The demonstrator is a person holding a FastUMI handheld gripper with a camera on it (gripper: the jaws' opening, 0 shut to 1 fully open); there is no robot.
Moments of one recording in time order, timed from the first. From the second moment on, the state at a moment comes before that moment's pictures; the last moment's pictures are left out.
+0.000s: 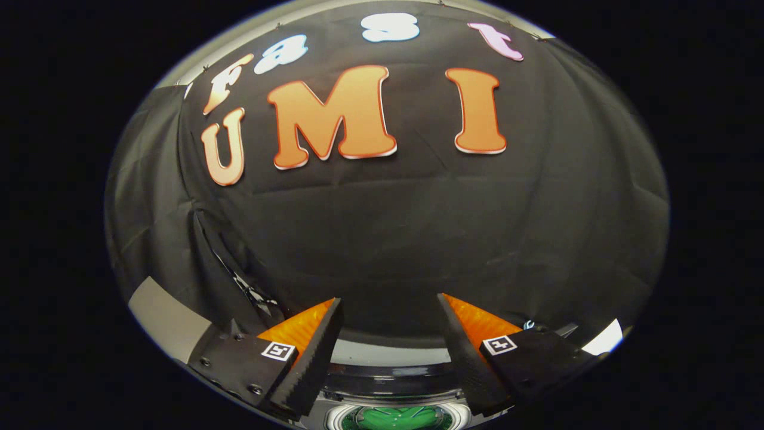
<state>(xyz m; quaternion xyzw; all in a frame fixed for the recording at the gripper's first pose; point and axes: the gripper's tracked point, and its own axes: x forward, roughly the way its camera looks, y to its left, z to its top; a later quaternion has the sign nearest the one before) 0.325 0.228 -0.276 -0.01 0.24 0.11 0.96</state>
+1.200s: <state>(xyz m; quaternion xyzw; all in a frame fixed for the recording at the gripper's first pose) 0.212 0.199 -0.299 -0.03 0.23 0.08 0.97</state>
